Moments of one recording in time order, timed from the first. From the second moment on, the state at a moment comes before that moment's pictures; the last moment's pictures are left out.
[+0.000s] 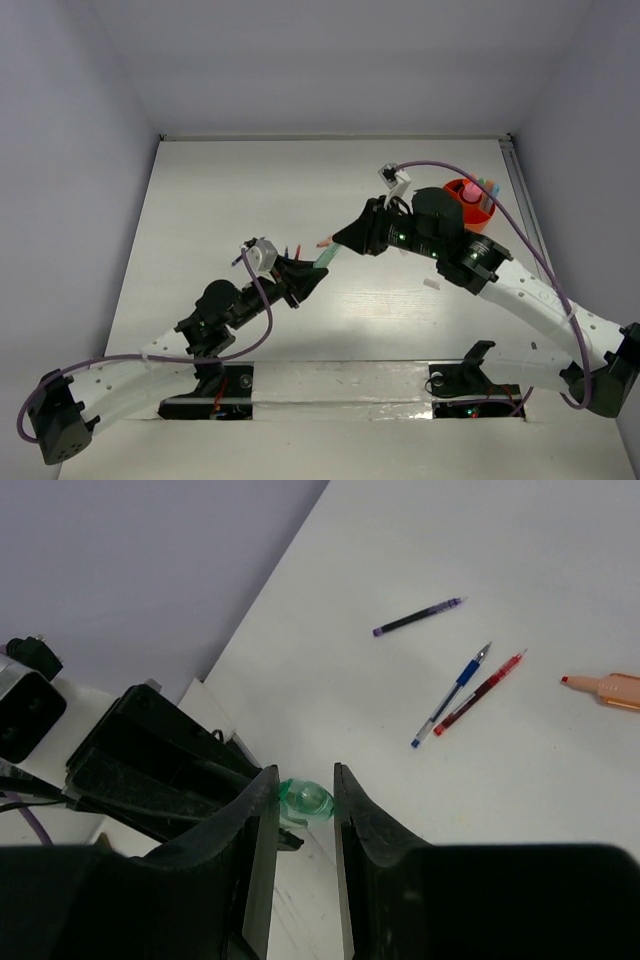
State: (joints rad) left arm -0.94 0.63 0.30 0.51 0.03 -0.37; right arm 0.81 1.10 1.10 -0.25 -0.21 0.61
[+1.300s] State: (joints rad) left arm -0.95 0.85 0.52 0.03 0.03 -0.36; right arm 1.10 1.10 0.61 0.37 0.37 0.80
